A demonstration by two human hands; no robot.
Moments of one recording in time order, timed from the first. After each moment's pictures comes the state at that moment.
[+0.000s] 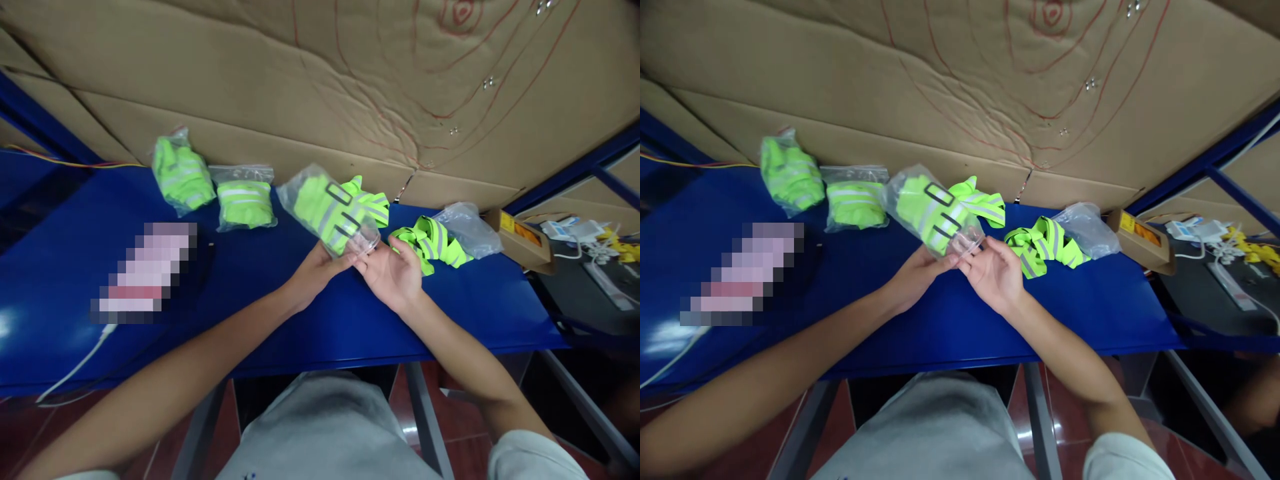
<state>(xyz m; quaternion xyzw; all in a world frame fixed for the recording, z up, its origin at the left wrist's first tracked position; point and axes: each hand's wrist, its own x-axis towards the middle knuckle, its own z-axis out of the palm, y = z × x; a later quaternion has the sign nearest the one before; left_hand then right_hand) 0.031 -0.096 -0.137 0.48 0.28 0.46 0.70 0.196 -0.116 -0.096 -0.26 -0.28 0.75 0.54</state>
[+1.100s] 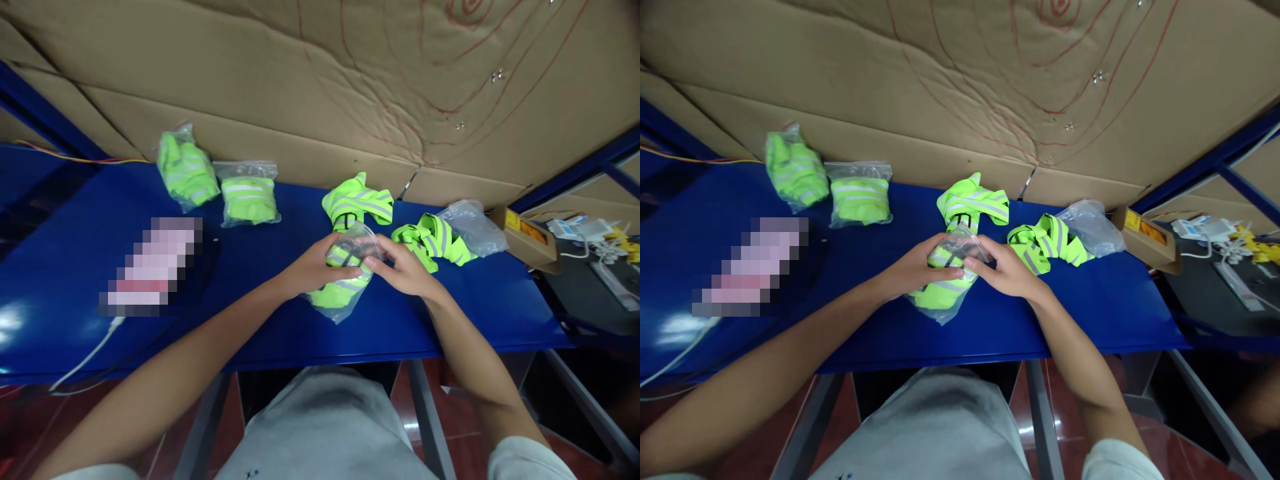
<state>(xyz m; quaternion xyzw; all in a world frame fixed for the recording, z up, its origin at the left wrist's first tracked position) 0.009 -0.086 -0.119 0.63 0.34 0.35 0.60 0.239 -0.109 -0.091 -0.41 -0.78 0.36 0.31</state>
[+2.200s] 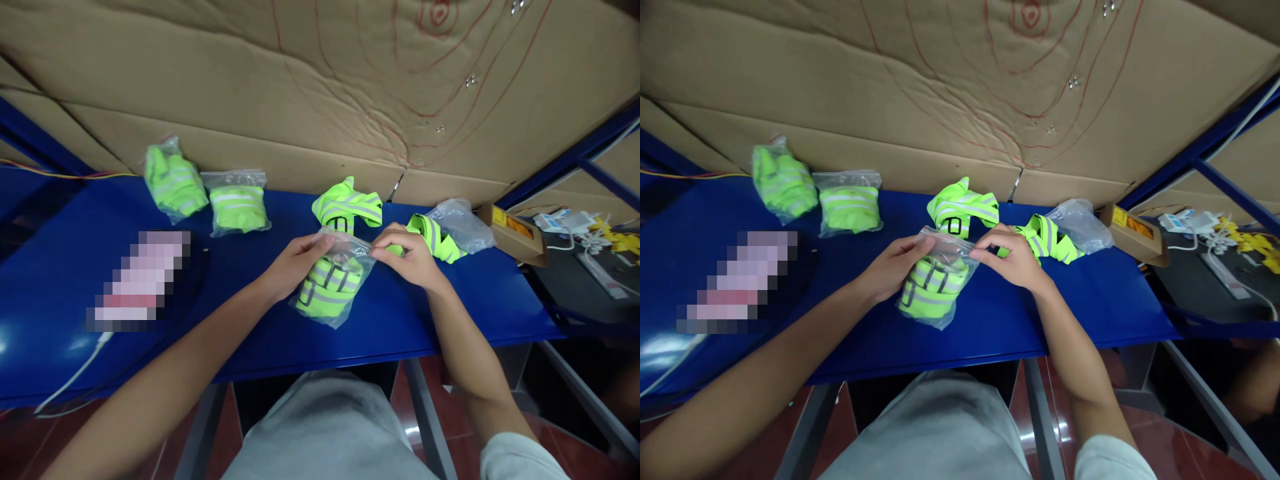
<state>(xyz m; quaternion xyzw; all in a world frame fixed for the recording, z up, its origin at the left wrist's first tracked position) 0.006 -0.085 -0.107 0.49 0.33 0.38 0.71 0.257 -0.102 -0.077 -0.40 -0.78 0.26 0.41</state>
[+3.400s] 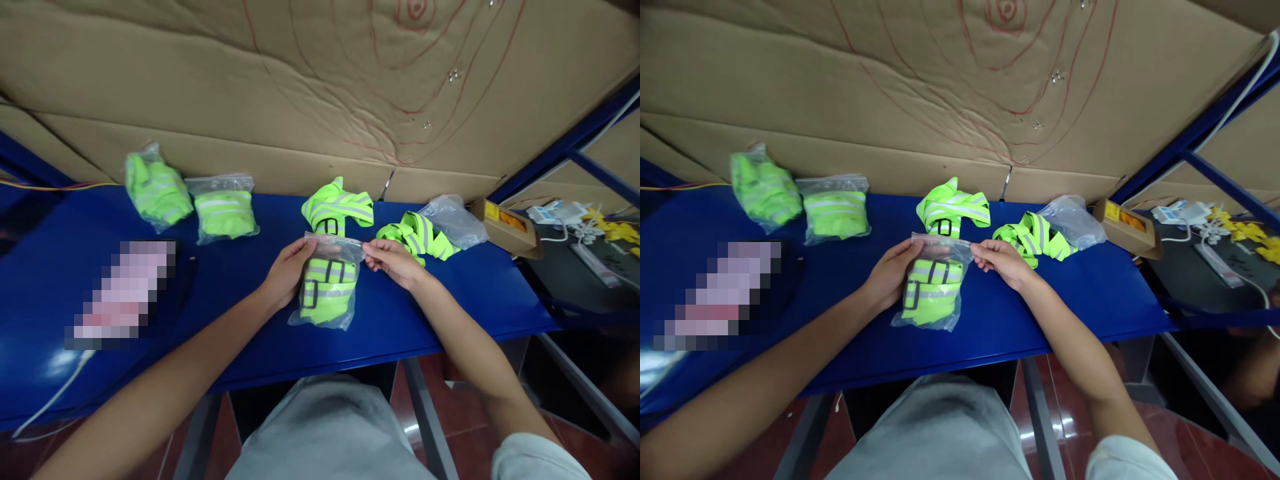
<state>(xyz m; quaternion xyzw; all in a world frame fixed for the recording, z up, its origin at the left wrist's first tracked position) 0.025 -0.084 -0.131 0.36 0.37 0.45 0.73 0.266 -0.090 -0.123 -0.50 -0.44 0.62 0.42</state>
